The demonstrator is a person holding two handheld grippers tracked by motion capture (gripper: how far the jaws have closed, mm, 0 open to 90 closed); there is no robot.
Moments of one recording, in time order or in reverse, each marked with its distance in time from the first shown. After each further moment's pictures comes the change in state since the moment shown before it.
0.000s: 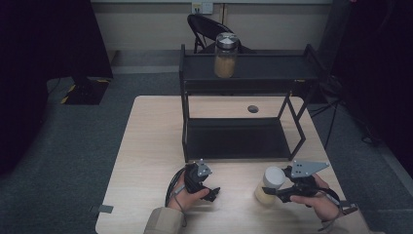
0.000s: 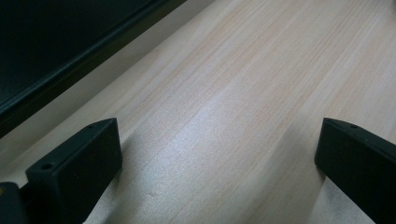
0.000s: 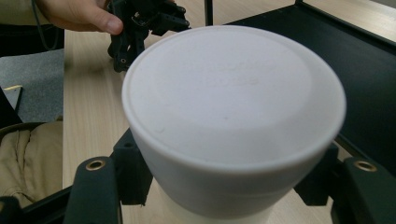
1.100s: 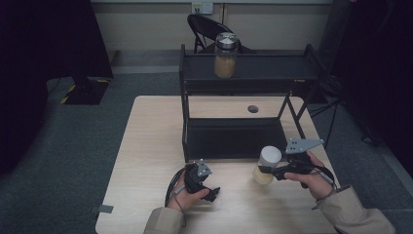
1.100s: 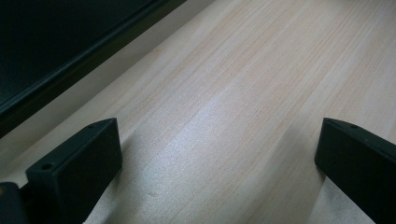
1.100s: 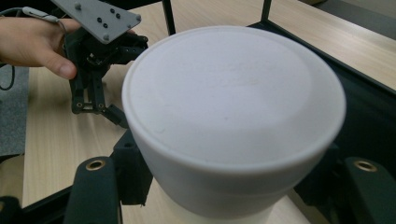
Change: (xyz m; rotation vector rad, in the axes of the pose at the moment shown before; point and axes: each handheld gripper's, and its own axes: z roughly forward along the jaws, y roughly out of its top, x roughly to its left) left arm 0.000 0.000 0.000 0.001 0.000 0.001; right arm -0.025 0.050 0.008 0.021 -0.061 0.026
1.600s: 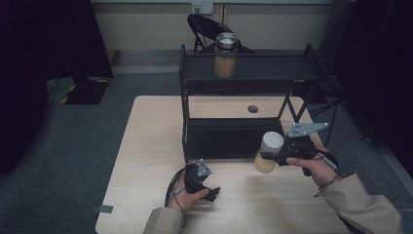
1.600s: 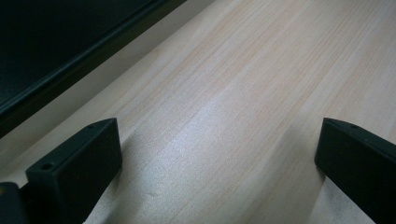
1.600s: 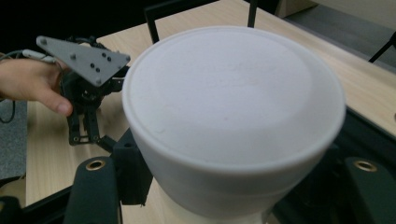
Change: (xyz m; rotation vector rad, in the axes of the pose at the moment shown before) left arm 0.000 0.000 0.000 0.001 0.000 0.000; right arm -0.012 0.042 -0.015 -0.009 -0.021 0.014
